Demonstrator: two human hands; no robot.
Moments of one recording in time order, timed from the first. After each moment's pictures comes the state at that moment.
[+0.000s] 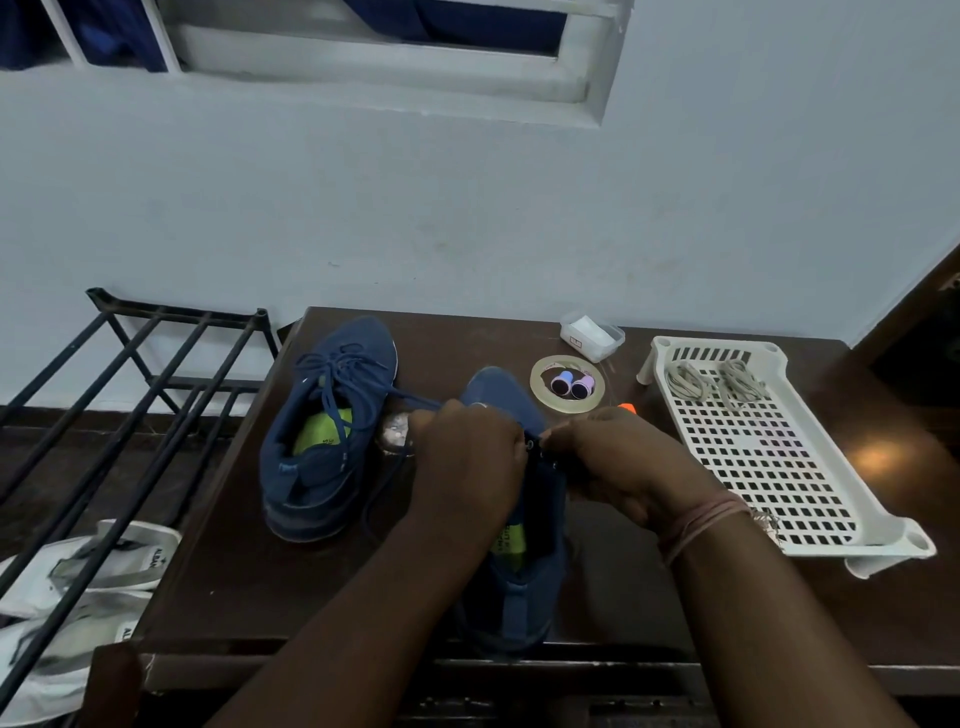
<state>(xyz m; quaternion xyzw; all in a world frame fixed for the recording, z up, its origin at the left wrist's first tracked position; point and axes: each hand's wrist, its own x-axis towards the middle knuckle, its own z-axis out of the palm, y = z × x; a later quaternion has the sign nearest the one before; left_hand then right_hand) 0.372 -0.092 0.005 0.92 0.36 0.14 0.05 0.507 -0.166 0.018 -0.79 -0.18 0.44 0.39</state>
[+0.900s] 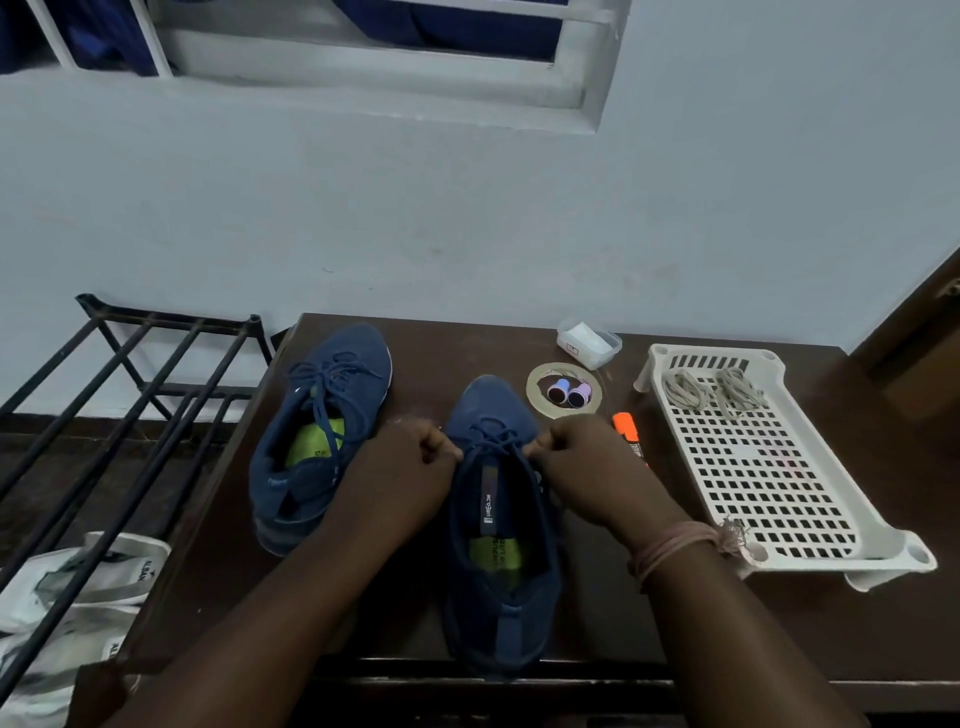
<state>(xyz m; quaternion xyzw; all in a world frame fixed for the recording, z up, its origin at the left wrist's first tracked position) 0.327 -0.059 0.007 0.81 0.44 0.13 0.37 0.490 -0.166 0.022 -0.84 -0.37 0.28 0.27</state>
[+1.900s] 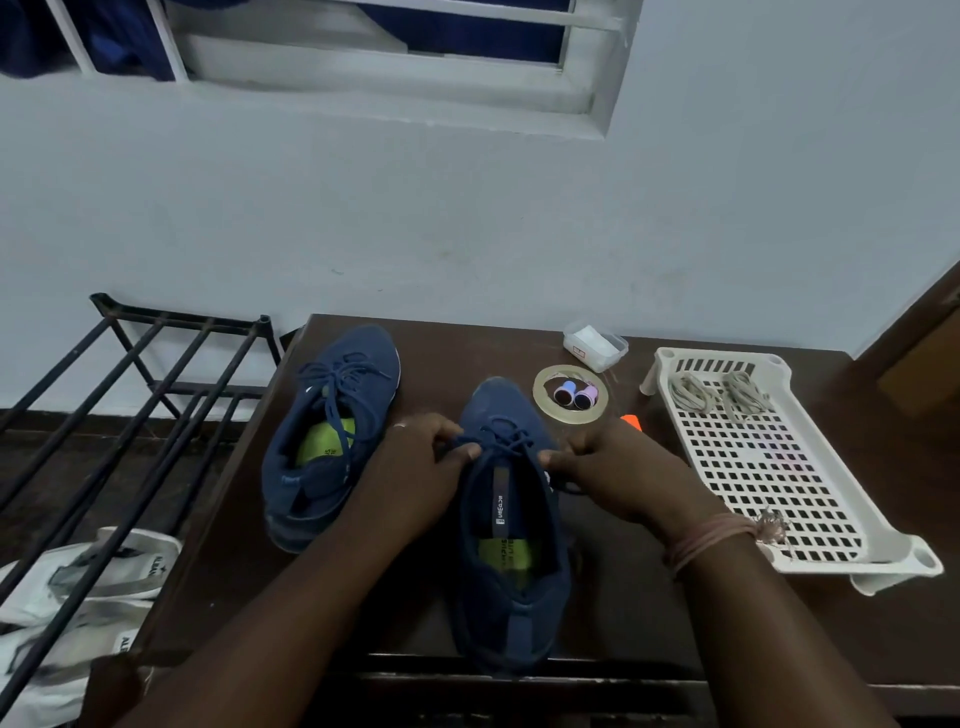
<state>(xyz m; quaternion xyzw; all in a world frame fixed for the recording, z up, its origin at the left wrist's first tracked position) 0.334 -0.047 -0.013 0.81 0.42 0.15 0.39 0.508 -0.174 0.027 -0.84 -0.39 0.30 0.23</state>
